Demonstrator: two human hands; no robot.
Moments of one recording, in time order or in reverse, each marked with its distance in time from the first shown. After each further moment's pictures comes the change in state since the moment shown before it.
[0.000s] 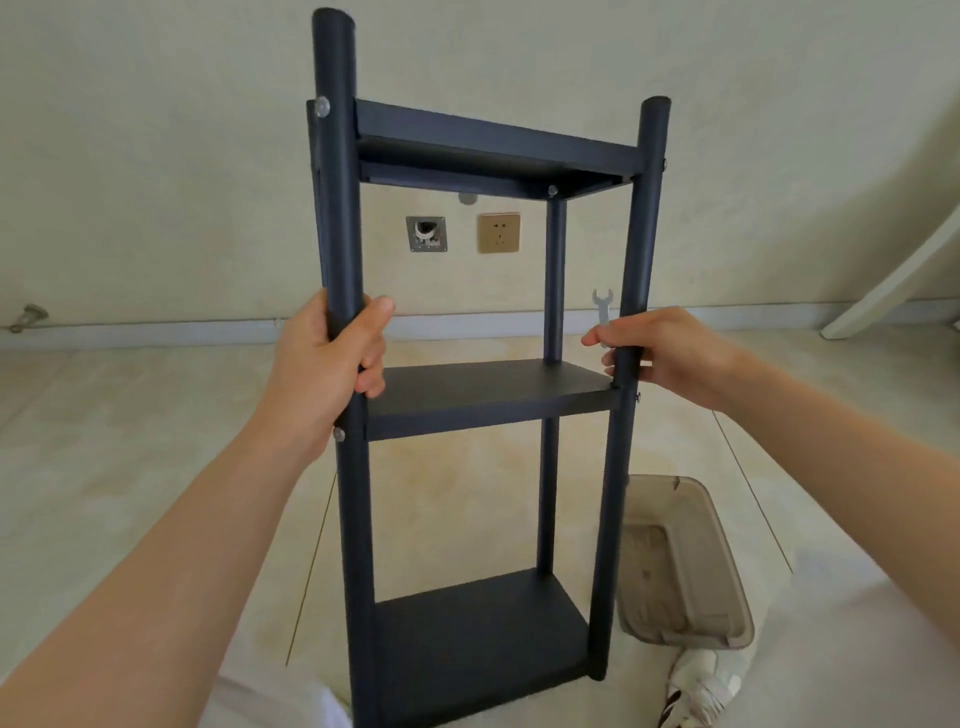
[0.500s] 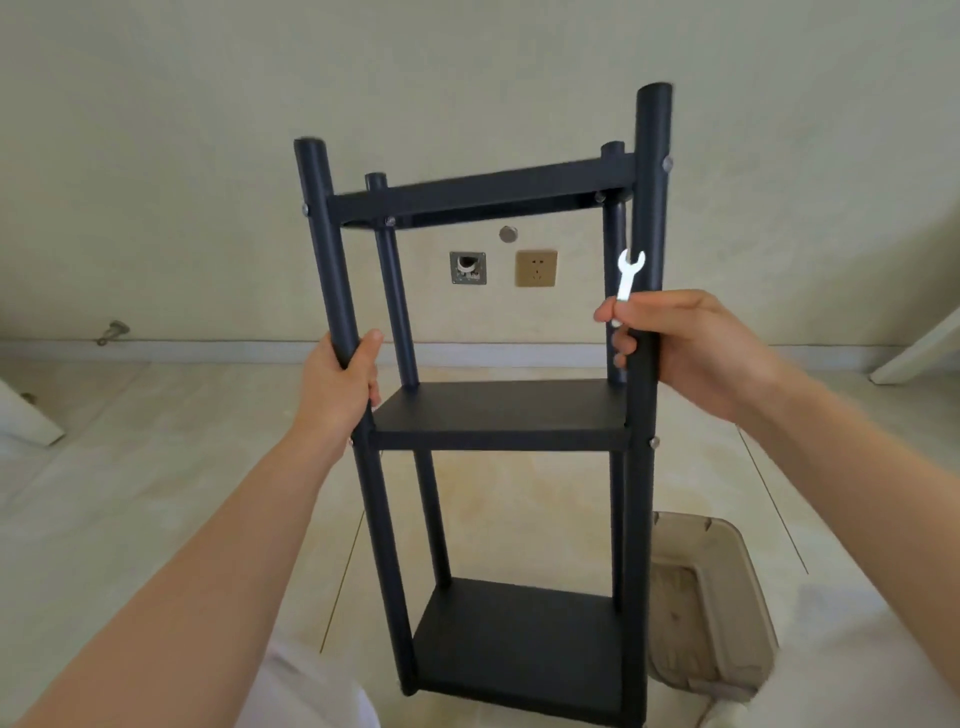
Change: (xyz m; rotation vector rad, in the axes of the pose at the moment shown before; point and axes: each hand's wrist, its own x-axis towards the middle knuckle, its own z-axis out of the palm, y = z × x) left_hand 0.027 -0.030 -0.032 0.189 0.308 -0.125; right_hand -0.035 -0.061 0.020 0.252 -0.189 -0.306
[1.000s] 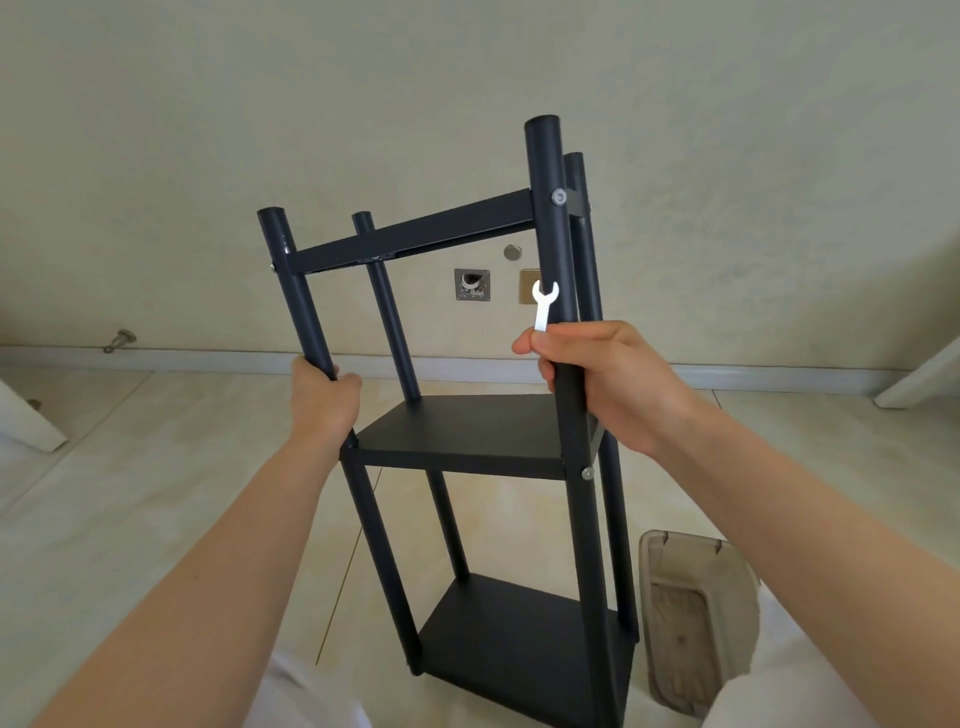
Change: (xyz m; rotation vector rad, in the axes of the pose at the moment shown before) left_hand 0.025 -0.013 -0.004 0.114 0.178 -0.153; right_hand 0.003 -0.009 0.066 -0.042 0.002 0.013
